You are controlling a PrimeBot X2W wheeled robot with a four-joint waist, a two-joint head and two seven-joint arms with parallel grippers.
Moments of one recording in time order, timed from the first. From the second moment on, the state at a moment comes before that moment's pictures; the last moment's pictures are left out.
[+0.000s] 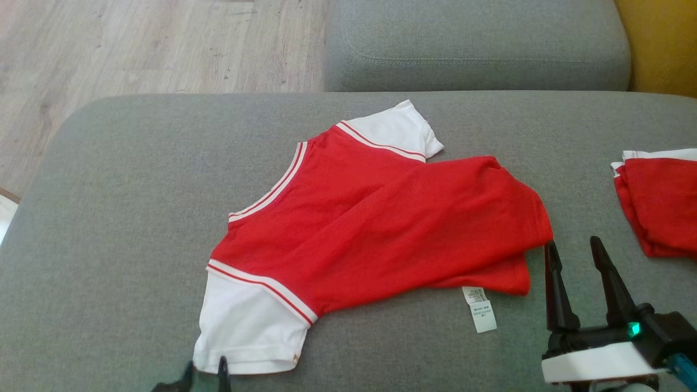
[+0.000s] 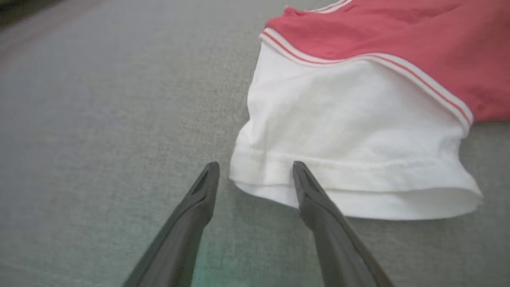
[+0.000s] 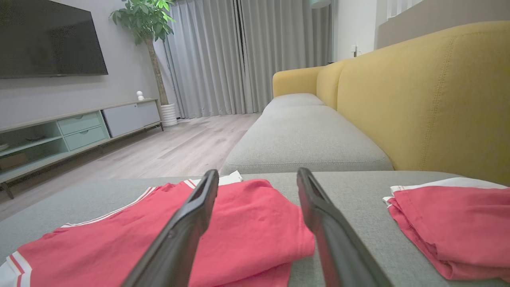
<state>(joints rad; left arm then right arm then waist) 0.10 0.12 -0.28 0.47 -0.33 0.18 -0.13 0.15 -0.04 0.02 0.02 0.14 0.12 -0.25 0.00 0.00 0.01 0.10</state>
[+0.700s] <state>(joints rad) 0.01 0.12 -0.28 0.32 -0.39 0.06 -0.21 0.15 -0.04 0.04 0.33 0.10 0.12 -0.25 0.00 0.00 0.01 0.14</state>
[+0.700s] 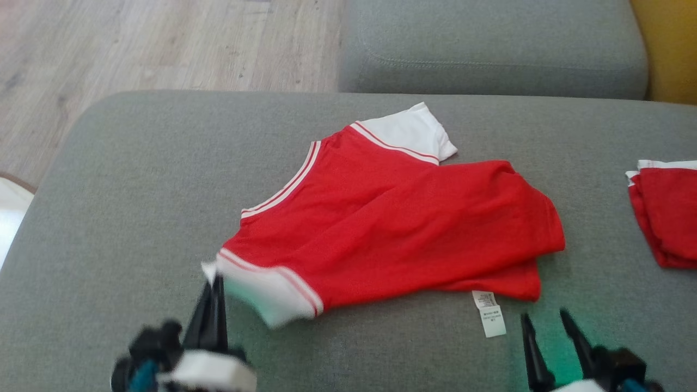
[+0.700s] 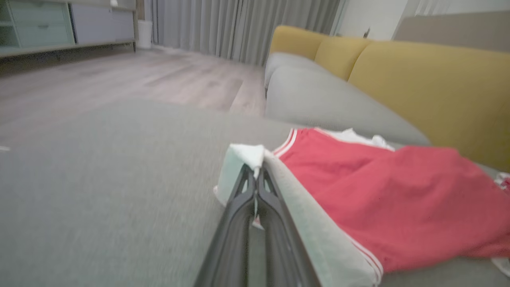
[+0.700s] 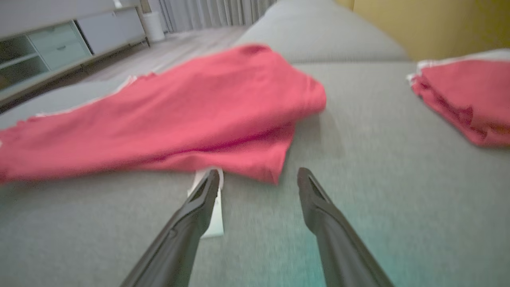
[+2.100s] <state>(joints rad) -0.27 0.17 -0.20 -0.05 -0.58 -0.04 -0.15 0.05 -0.13 -0.05 0.01 0.29 0.12 -0.17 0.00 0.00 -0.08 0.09</state>
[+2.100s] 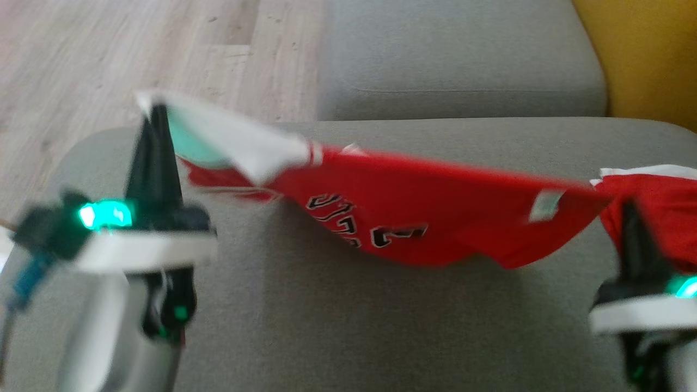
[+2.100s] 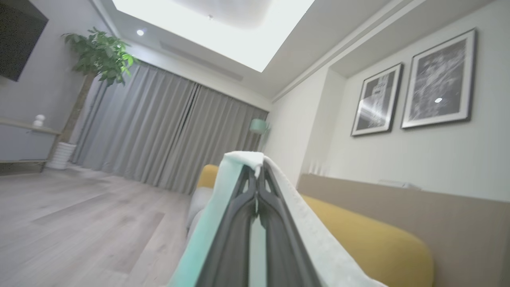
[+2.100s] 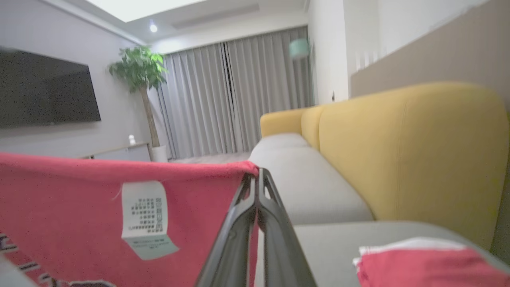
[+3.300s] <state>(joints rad) -1.26 0.11 -0.26 0.63 -0.75 -0.12 -0.15 -1.11 -0.41 0.20 0.70 0.46 0.12 -0.16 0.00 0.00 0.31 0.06</state>
